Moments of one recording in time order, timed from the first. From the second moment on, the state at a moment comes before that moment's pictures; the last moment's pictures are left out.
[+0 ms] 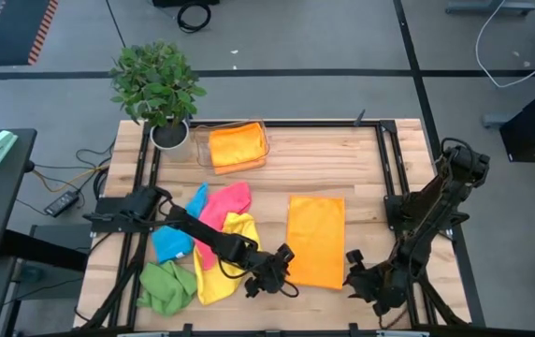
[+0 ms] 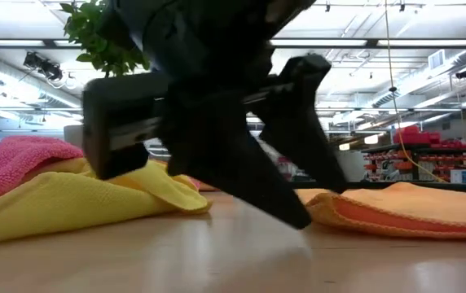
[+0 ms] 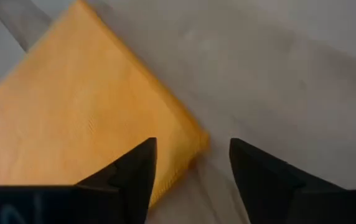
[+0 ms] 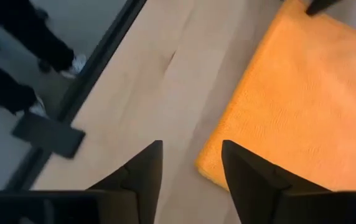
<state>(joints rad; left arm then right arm) -0.41 2.13 1.35 0.00 -0.04 0.56 1.01 1.46 0.68 -0.18 0.36 0.52</state>
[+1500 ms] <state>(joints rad) -0.40 2.17 1.35 0.03 -0.05 0.48 0.98 1.63 0.66 -0.08 0.39 0.24</state>
